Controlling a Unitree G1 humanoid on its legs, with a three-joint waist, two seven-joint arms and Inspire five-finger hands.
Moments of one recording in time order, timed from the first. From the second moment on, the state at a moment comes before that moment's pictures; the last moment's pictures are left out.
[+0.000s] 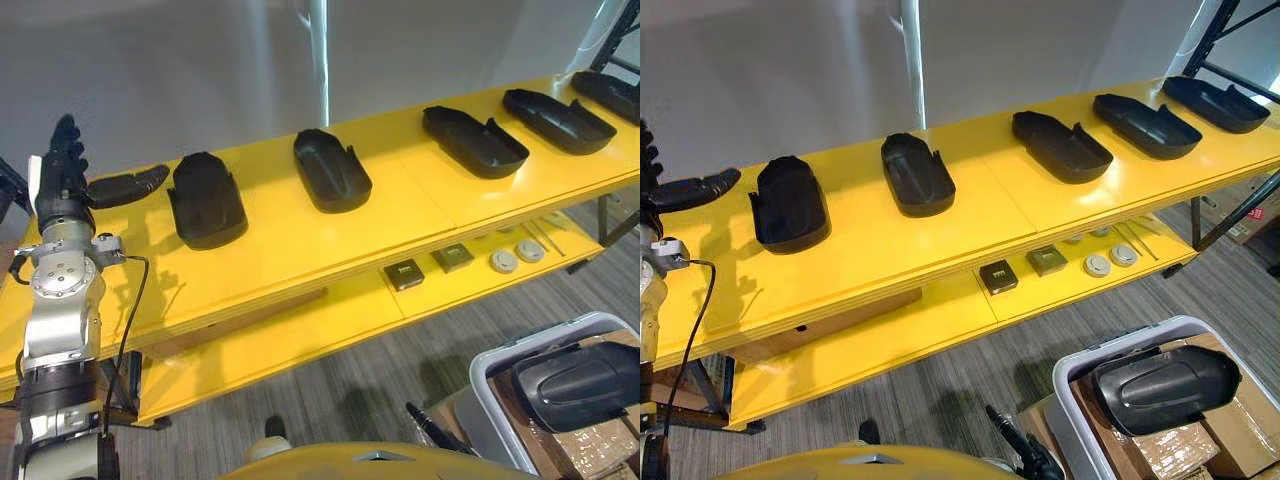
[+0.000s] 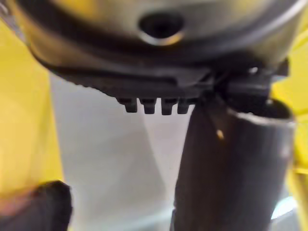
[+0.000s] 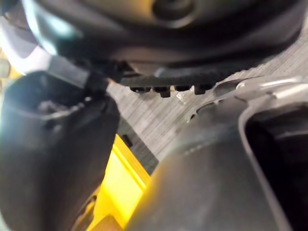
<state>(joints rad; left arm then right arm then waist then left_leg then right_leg) -0.18 0.61 0.37 -0.08 -0.31 0.17 0.15 0.29 -0.12 -0.19 0.99 0.24 -0.09 0.17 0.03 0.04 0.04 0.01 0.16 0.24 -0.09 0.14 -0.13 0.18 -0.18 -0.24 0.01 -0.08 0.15</state>
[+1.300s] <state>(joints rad) -0.02 0.75 0.13 -0.20 0.24 0.09 -0.31 0.22 -0.09 -0.38 1.08 0.24 -0.07 0.21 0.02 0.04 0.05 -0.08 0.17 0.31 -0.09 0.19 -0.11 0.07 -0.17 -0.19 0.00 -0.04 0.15</state>
